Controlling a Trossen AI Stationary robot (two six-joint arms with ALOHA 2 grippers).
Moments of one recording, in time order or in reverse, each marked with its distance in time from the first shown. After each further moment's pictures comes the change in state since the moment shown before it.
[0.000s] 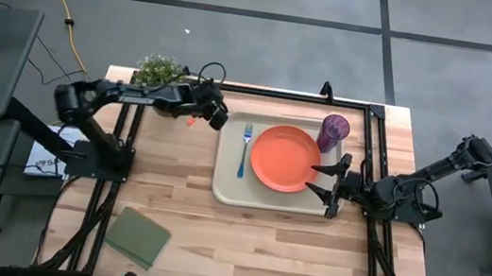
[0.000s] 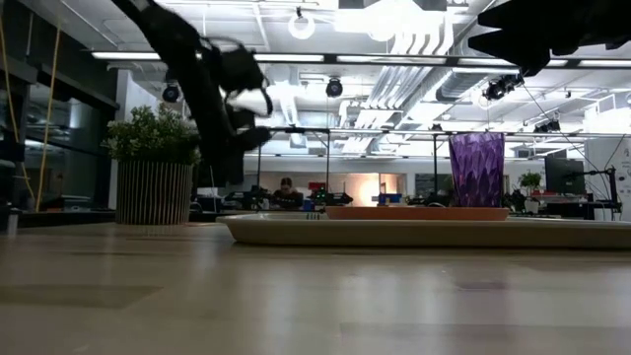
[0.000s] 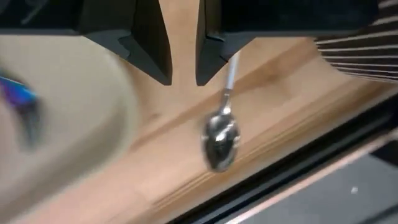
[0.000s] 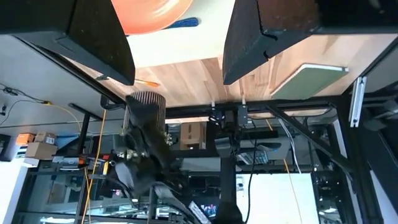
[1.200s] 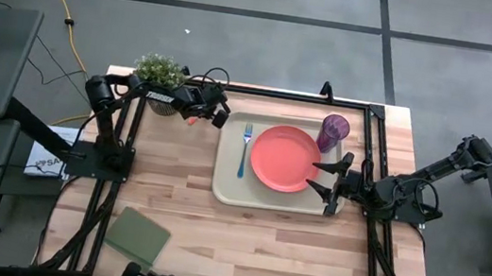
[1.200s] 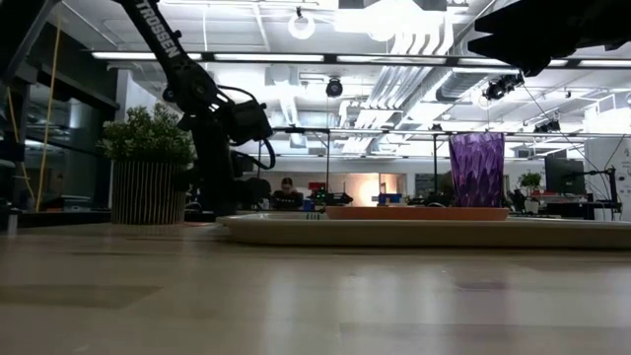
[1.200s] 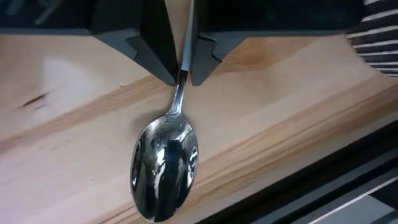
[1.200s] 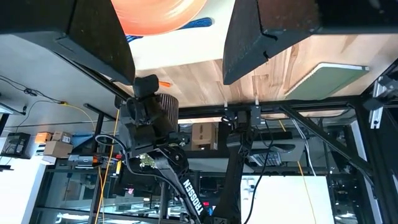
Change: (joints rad) left arm 0.092 0.276 0.001 0.135 -0.084 -0.029; right arm 0.000 0.000 0.000 -0.001 0.049 -0.025
